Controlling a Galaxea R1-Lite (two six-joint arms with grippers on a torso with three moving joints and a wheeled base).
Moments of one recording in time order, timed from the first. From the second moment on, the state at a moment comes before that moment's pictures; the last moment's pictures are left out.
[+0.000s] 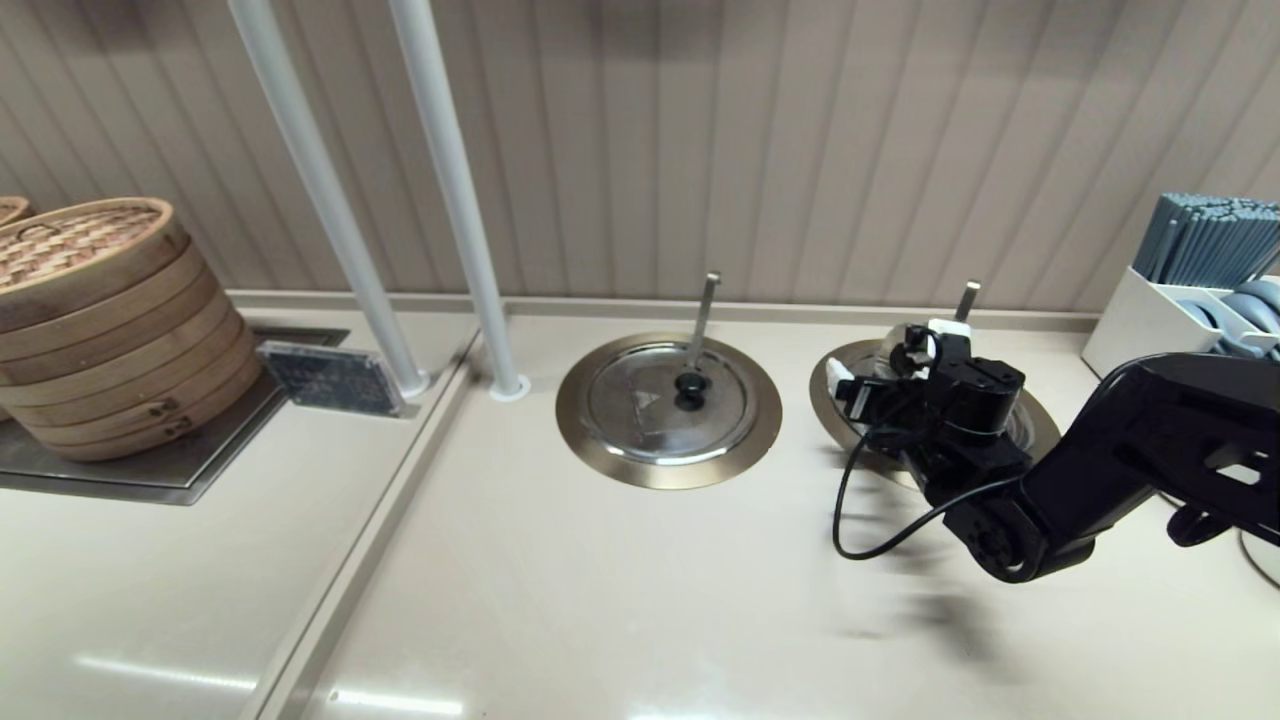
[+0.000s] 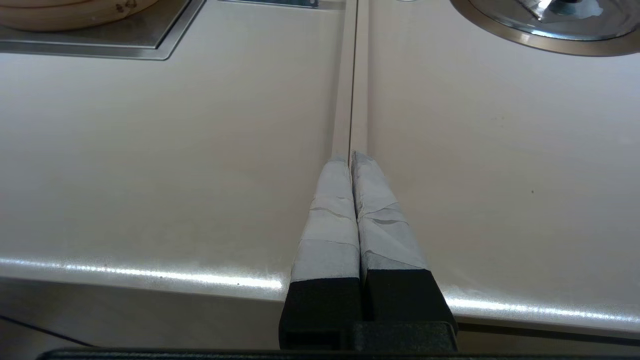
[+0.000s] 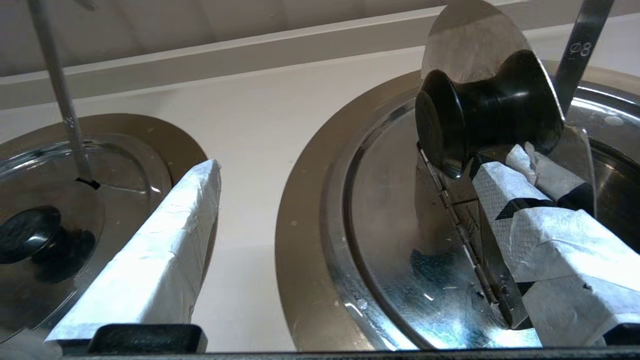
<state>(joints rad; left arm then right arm) 0.00 0.00 -0.02 0.05 0.00 0.00 0.24 2.24 -0.92 -1.32 -0.32 0.12</state>
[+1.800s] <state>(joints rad) 0.00 0.00 -0.02 0.05 0.00 0.00 0.31 2.01 -0.81 -1.30 -0.35 0.08</state>
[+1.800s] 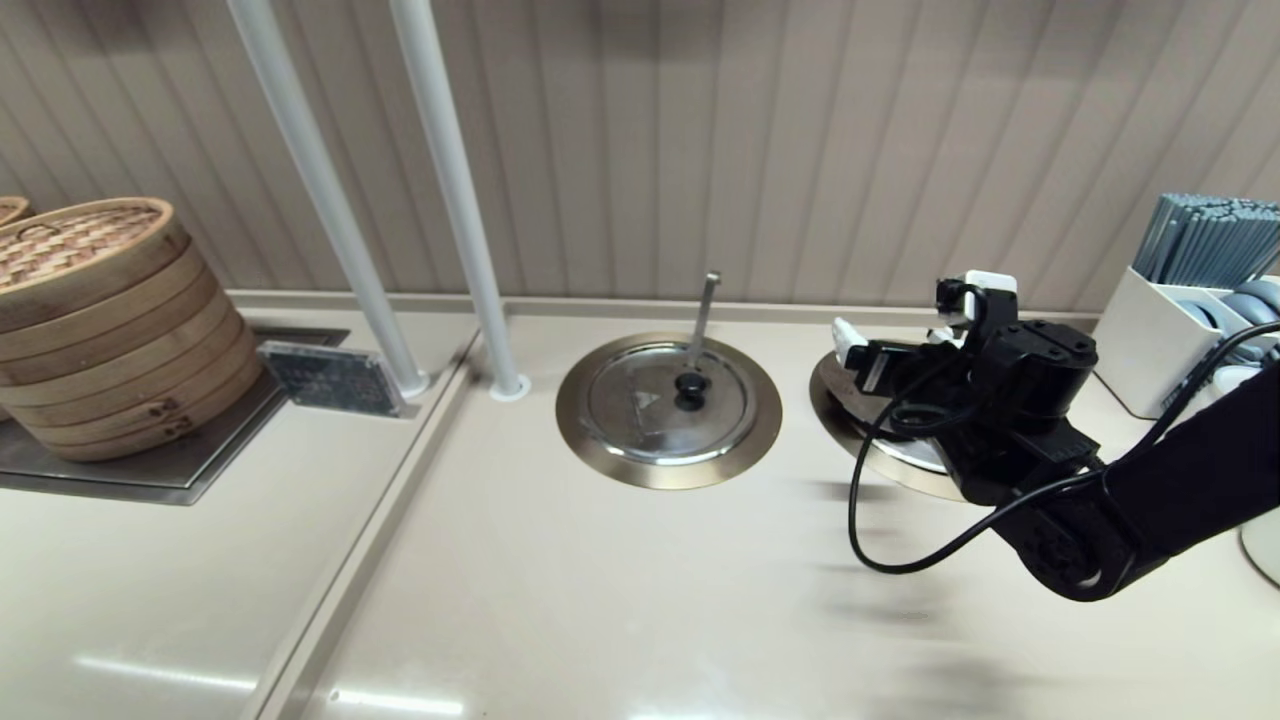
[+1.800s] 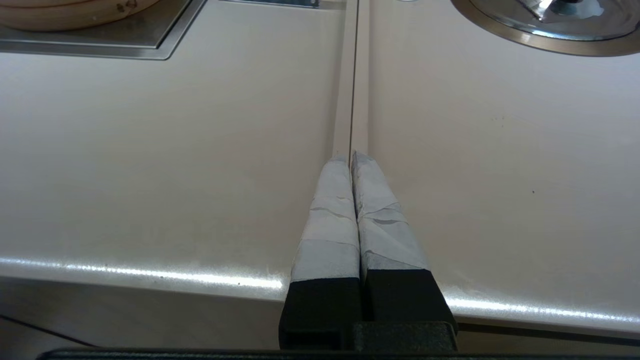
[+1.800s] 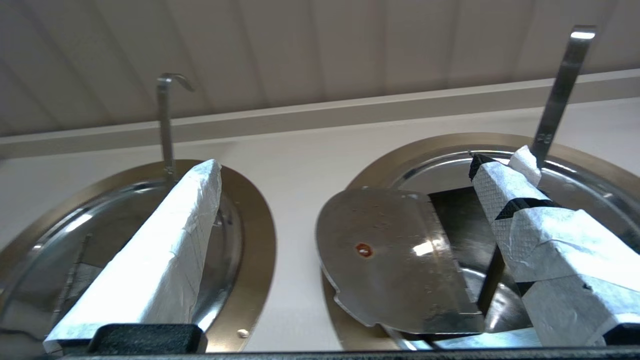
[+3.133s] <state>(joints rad) 0.00 0.00 -0.02 0.05 0.00 0.00 -0.19 2.05 -1.24 -0.60 -0.08 0.04</state>
